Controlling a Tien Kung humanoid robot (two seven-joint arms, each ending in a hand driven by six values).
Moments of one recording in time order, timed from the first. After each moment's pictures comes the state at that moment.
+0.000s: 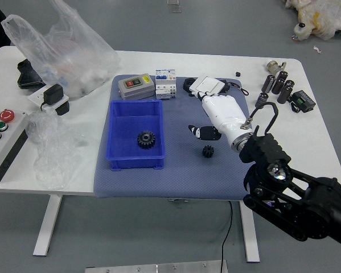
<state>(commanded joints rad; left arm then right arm) -0.04 0.07 -1.49 -0.18 1.38 0.10 0.11 0.45 -0.31 0.73 1.47 -2.14 -0.22 -0.48</state>
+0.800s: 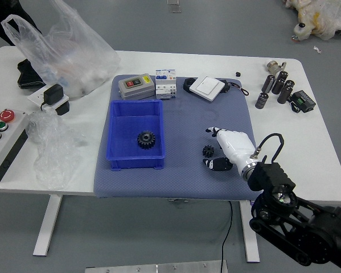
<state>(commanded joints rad) -0.05 0.07 -1.47 -0.18 1.37 0.10 0.10 0.35 -0.29 0.70 1.39 -2.10 -0.17 -0.50</state>
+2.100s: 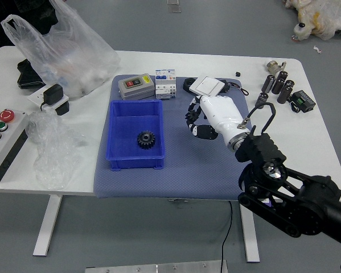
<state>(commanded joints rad) -0.05 0.07 -1.46 -0.18 1.37 0.10 0.11 0.60 -0.25 0.59 1.41 -2.09 -0.25 -0.44</state>
